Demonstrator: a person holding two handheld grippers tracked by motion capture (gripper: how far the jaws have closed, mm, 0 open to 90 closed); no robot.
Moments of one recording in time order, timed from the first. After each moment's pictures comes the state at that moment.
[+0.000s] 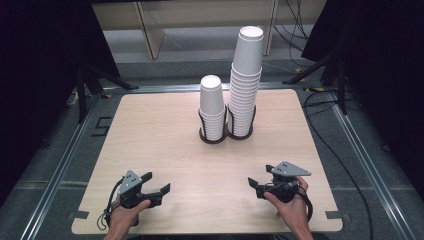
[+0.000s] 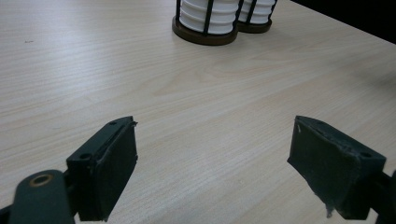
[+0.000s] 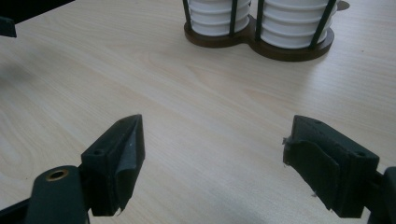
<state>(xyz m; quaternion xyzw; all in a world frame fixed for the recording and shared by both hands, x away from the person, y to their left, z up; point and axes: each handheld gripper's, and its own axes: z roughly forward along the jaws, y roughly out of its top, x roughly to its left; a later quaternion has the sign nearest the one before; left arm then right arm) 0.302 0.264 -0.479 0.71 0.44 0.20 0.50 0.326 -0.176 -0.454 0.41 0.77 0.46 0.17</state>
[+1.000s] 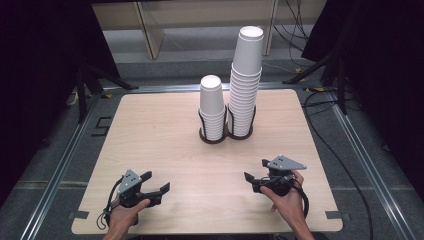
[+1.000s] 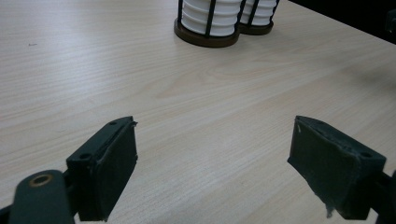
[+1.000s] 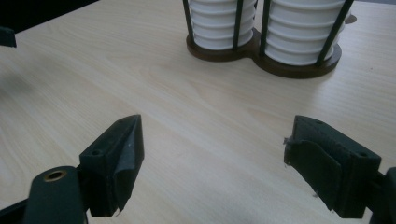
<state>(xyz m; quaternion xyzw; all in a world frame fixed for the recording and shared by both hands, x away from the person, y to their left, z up) 0.303 0.264 -0.478 0.71 0.44 0.20 0.51 0.343 -0.164 -0.452 0.41 0.76 0.48 0.17</state>
